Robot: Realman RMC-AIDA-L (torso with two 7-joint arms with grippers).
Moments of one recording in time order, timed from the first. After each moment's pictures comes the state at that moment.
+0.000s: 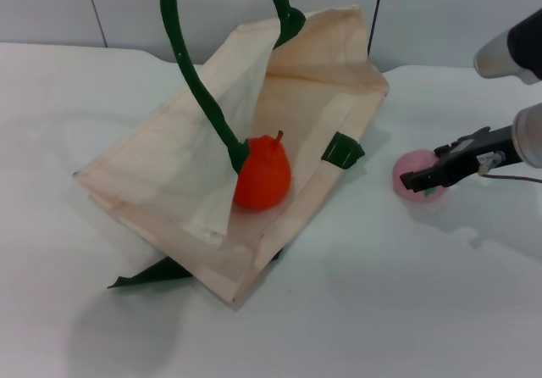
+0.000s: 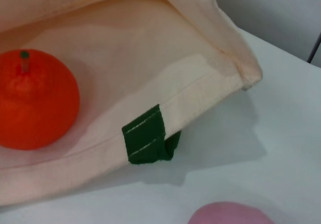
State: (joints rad) left arm -0.60 -2.03 1.25 1.85 -0.53 -1.27 0.56; right arm 0.74 2.01 -1.26 -0.80 -2.40 -1.07 2.26
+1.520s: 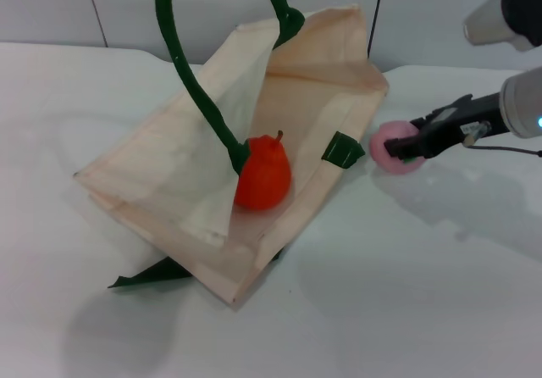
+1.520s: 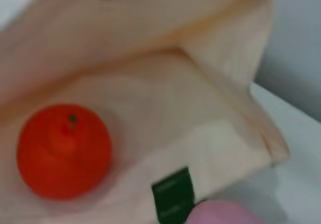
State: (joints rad) left arm -0.59 -2.03 1.24 1.85 -0.53 -1.27 0.56; right arm 0.74 2.02 -1.28 -0.92 -2.36 -1.11 2.26
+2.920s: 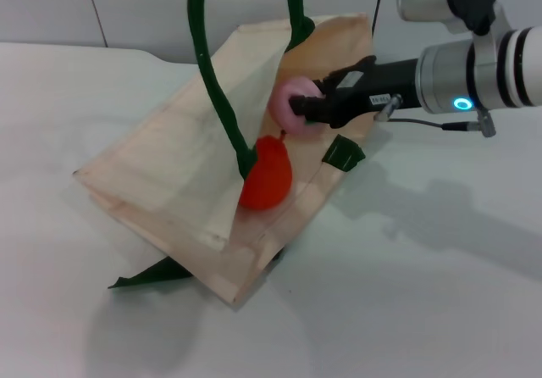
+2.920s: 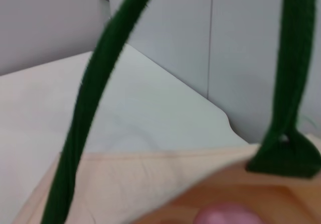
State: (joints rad) left arm -0.63 -2.03 1.29 1.84 -0.55 -1.26 0.54; right arm 0.79 2.02 -1.48 -0.83 -1.90 -0.91 2.01
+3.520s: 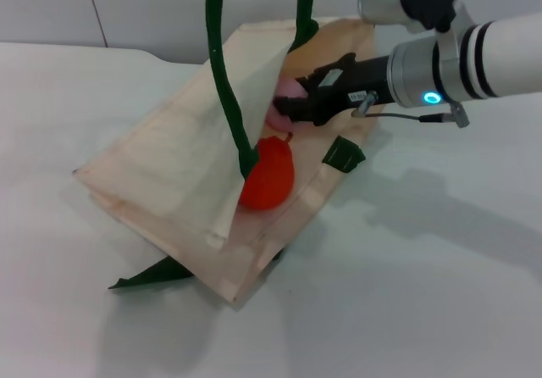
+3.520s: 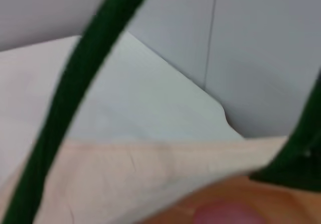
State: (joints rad) left arm -0.65 -2.03 1.33 1.83 -0.55 -1.24 0.53; right arm 0.94 2.02 -1.52 -0.61 -1.83 -0.81 1.91
